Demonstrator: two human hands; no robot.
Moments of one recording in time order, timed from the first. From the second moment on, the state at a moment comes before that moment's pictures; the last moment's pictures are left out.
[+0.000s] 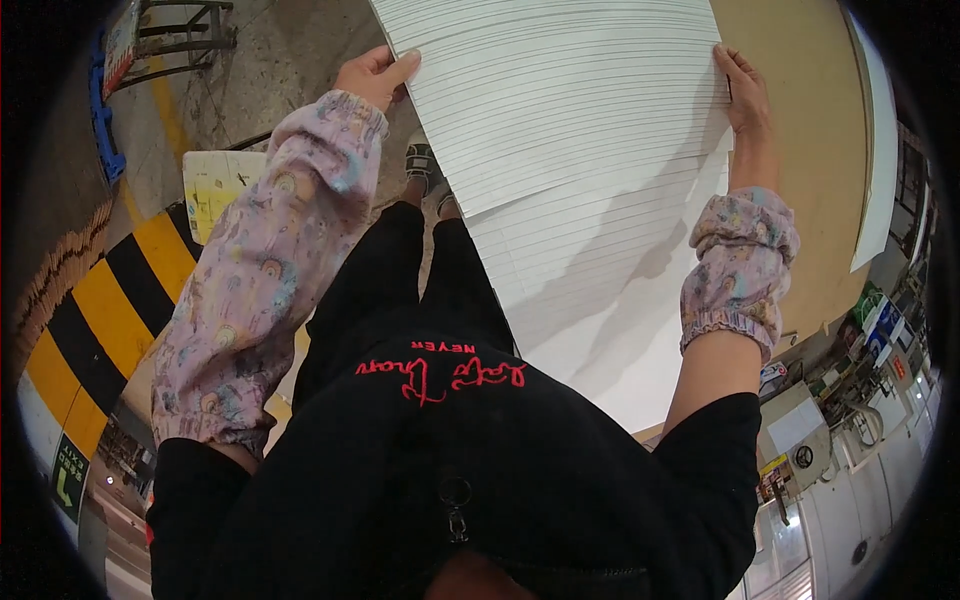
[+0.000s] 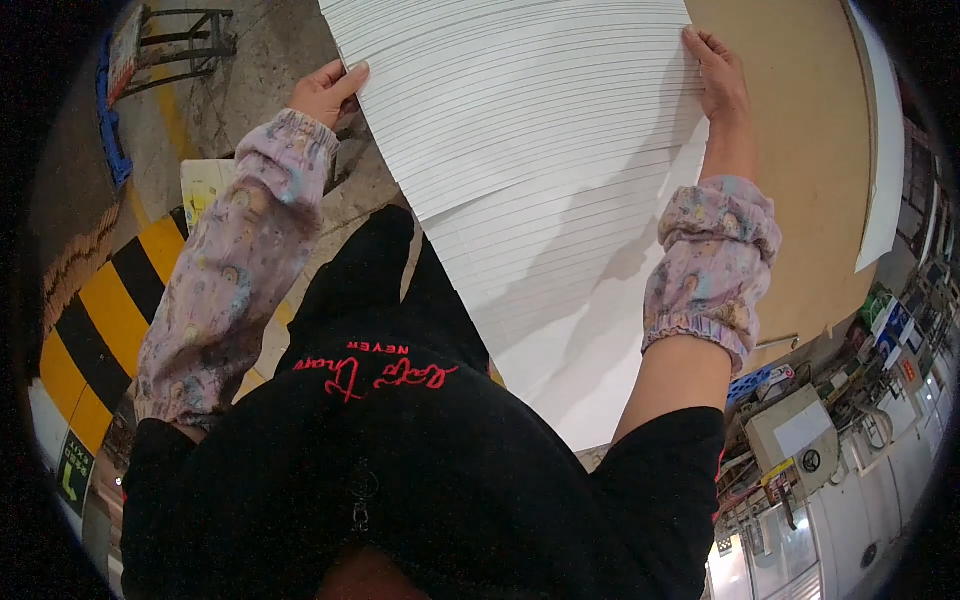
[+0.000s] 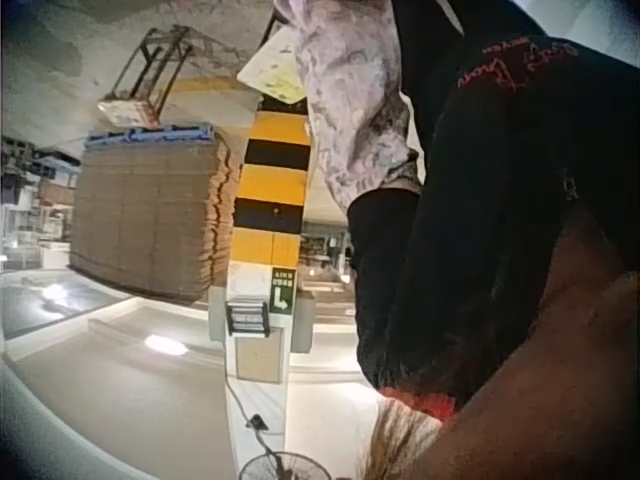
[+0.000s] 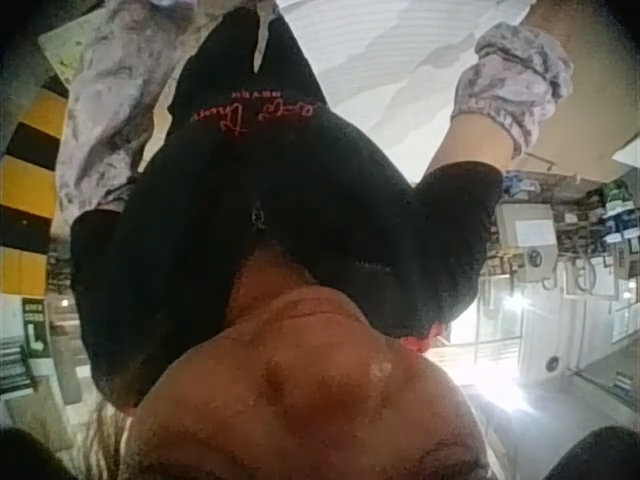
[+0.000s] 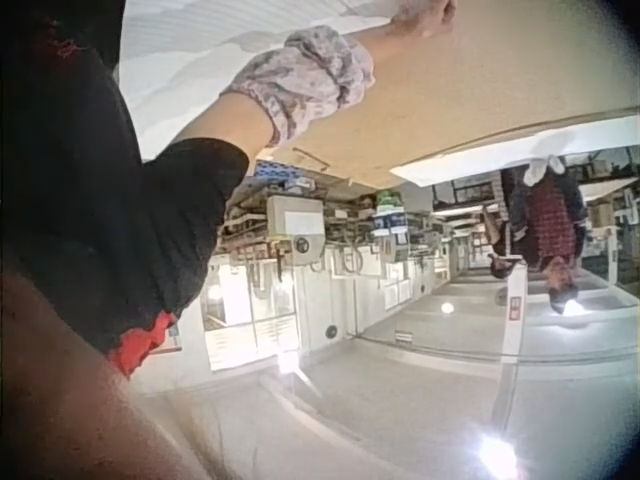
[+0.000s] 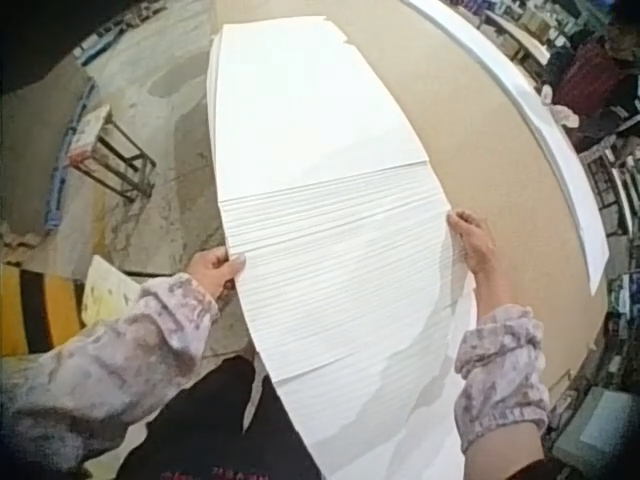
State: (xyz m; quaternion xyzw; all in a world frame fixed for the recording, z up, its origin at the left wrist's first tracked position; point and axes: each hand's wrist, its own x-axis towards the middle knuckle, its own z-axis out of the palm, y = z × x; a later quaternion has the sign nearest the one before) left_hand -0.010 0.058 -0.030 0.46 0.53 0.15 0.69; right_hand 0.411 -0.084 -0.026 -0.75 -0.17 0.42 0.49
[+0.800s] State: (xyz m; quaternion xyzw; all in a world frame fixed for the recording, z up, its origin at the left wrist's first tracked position) left_hand -0.005 0.046 -0.017 0.60 0.57 0.15 0.55; right_hand 0.410 -0.088 -0.020 -0.70 -0.17 0.46 0.52
